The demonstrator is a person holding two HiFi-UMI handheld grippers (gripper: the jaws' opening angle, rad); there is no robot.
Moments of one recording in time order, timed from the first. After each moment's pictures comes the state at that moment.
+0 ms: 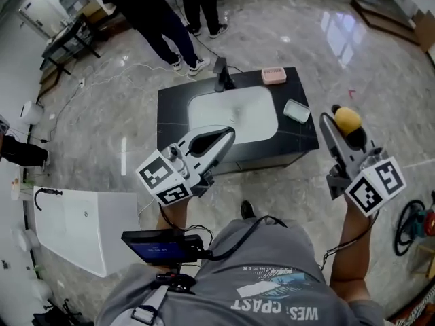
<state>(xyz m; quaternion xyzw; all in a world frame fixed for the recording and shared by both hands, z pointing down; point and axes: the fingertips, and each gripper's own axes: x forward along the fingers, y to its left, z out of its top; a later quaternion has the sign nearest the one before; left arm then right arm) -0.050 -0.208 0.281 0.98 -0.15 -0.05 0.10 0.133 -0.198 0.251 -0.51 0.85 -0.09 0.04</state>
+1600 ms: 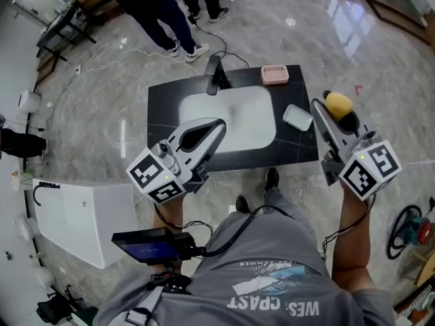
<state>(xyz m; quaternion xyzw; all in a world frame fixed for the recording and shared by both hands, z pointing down) -0.023 -0.310 0.308 0.97 -0.20 -0.05 0.12 0.163 -0.326 0.300 -0.48 0.87 -0.13 0.02</state>
